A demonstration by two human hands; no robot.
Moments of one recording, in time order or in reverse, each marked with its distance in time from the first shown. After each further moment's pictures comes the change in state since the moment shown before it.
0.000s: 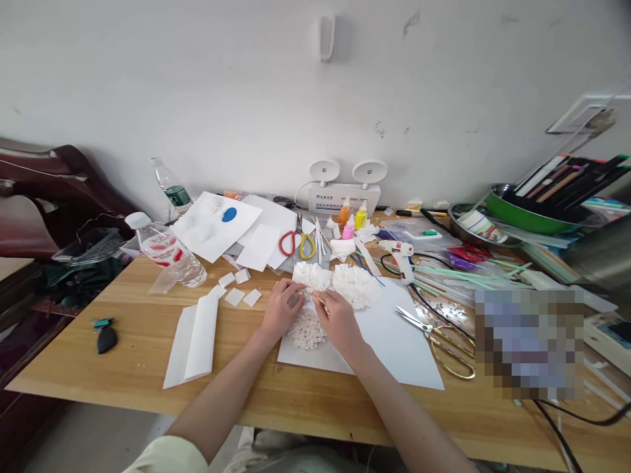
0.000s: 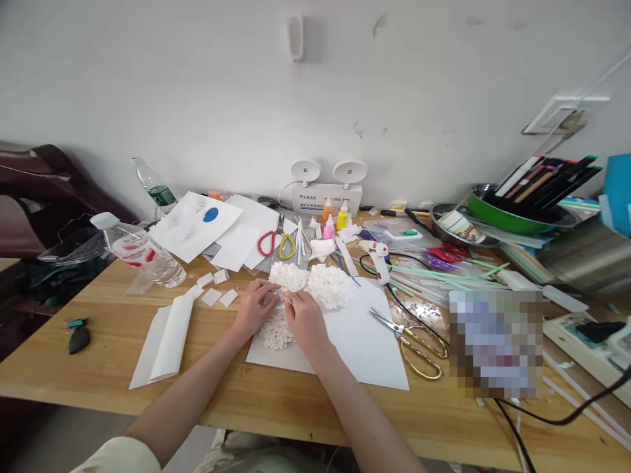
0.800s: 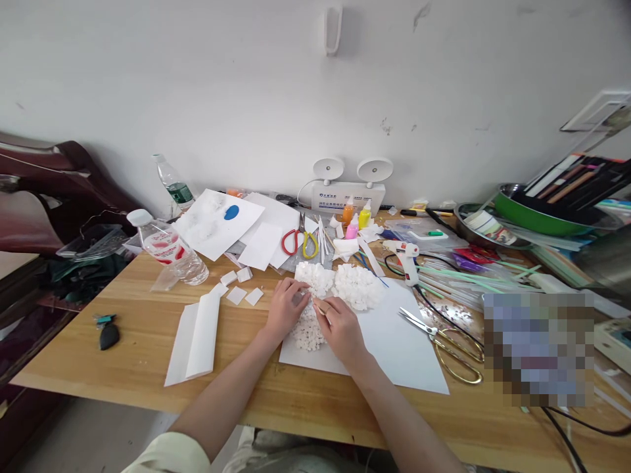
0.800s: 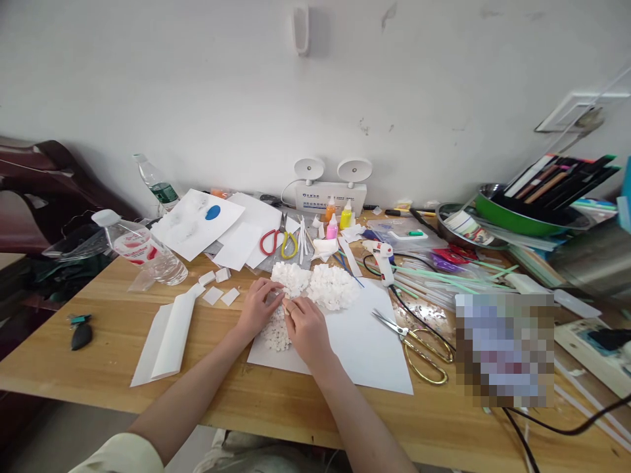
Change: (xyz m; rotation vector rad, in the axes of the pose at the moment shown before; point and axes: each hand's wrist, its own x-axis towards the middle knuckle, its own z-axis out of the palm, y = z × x) left_hand 0.002 0.005 0.002 0.003 0.008 -0.046; right_hand -0.012 -0.006 -0.004 -0.032 0.050 -0.163
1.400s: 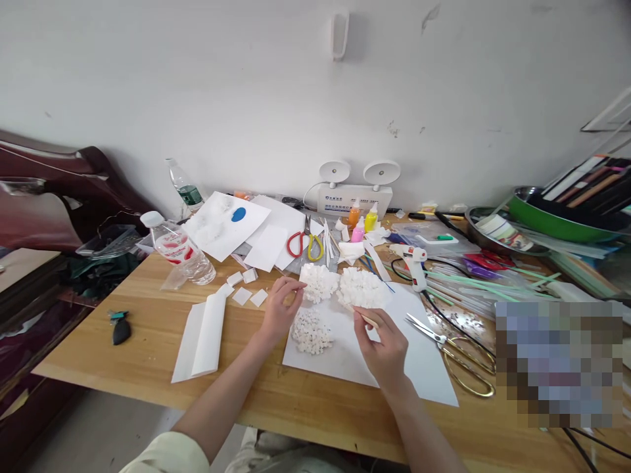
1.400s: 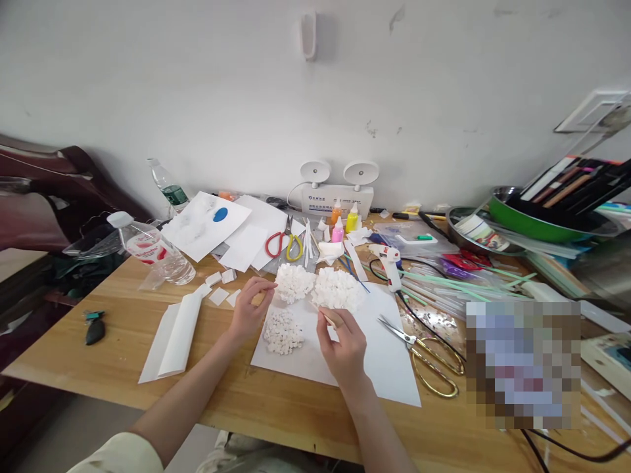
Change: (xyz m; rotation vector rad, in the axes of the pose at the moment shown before) left_hand 0.001 0.010 -0.024 -0.131 0.140 0.035; right_hand -0.015 0.008 -0.042 0.068 0.362 0.051
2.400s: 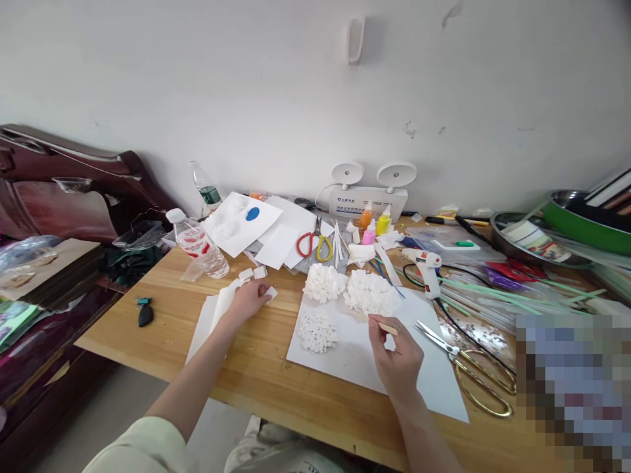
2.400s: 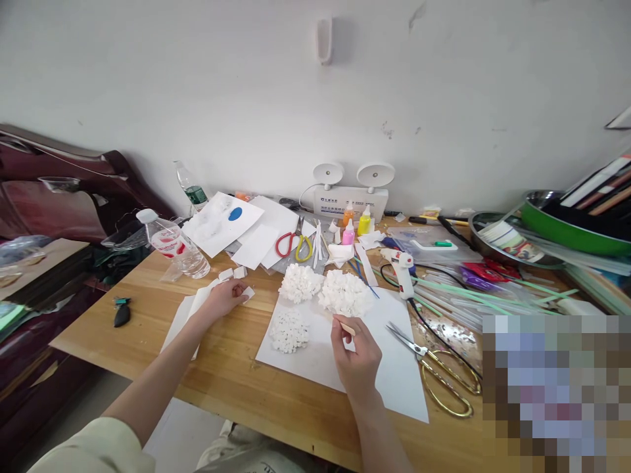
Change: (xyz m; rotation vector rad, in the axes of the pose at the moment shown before) left_hand 0.005 -0.051 -0.073 0.532 -0.391 -0.517; right_hand -0.007 0.004 -0.013 0.077 0.006 0.133
